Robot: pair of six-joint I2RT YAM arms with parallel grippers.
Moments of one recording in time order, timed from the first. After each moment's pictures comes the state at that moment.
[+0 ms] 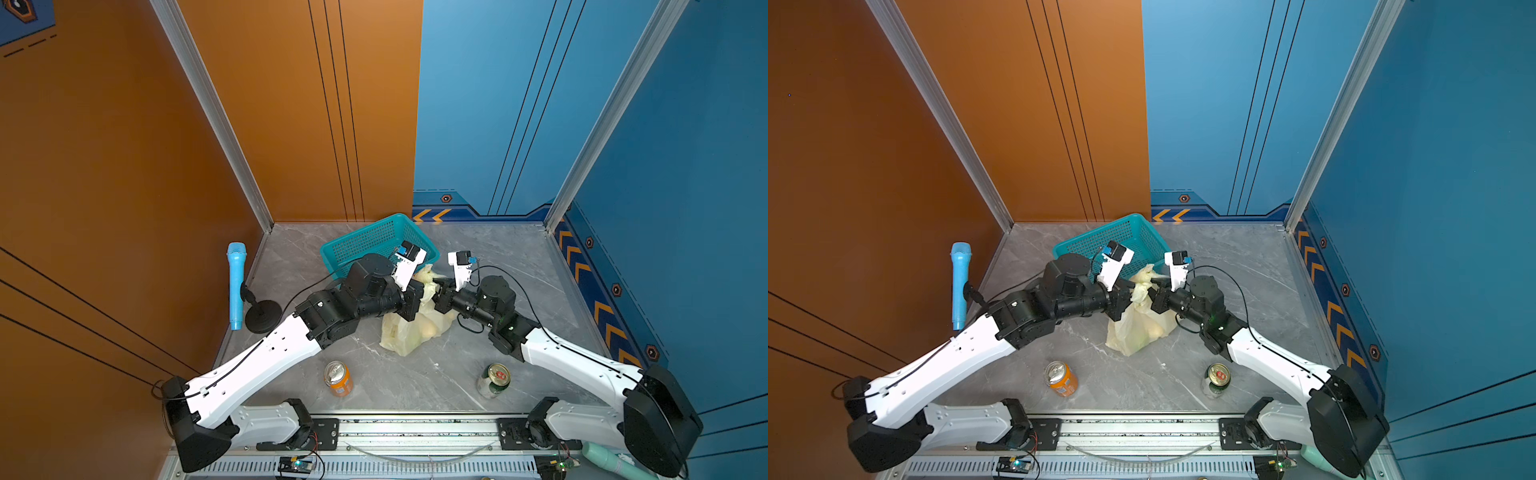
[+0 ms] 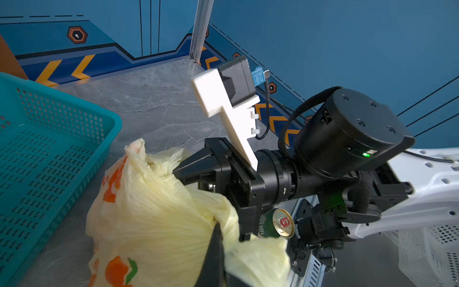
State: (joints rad) left arm -0.90 1.21 1.27 -0.48 0.10 -0.35; right arm 0.65 1.22 0.71 0.38 -0.30 0.56
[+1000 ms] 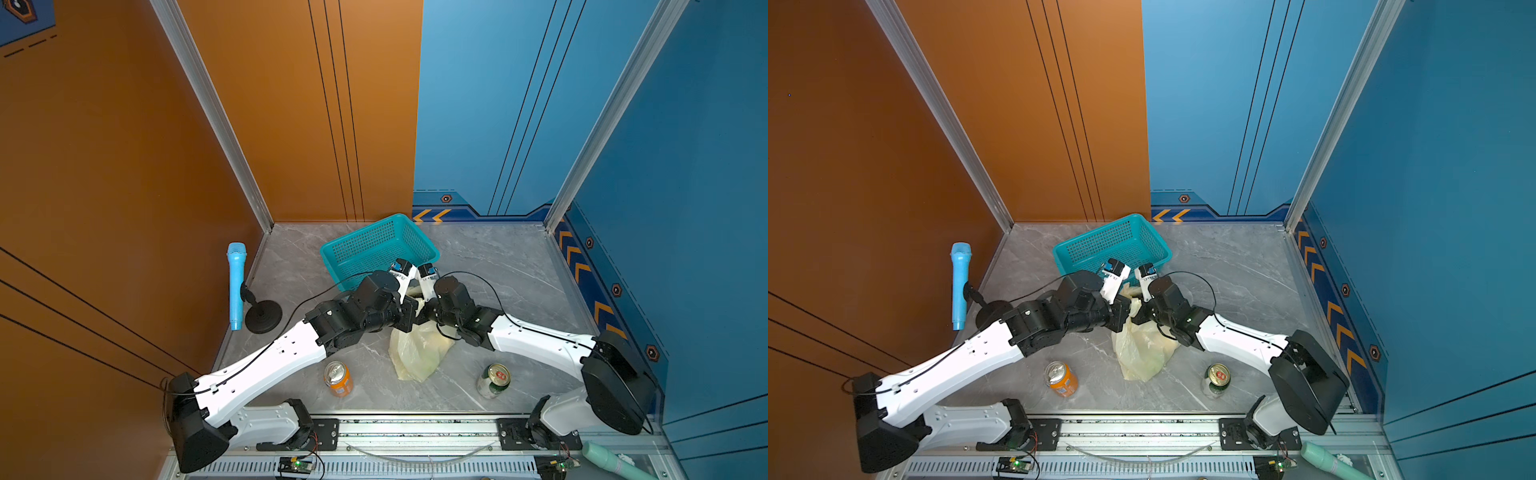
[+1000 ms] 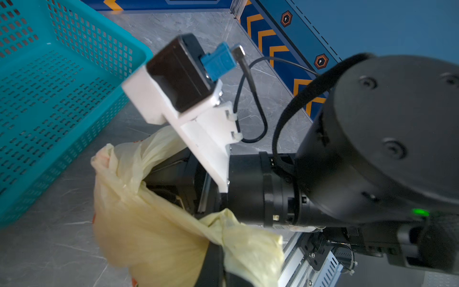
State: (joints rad) left arm -0.91 1.21 1.13 -0.51 0.02 -0.48; right arm 0.81 1.50 0.88 0.15 -0.11 0.48
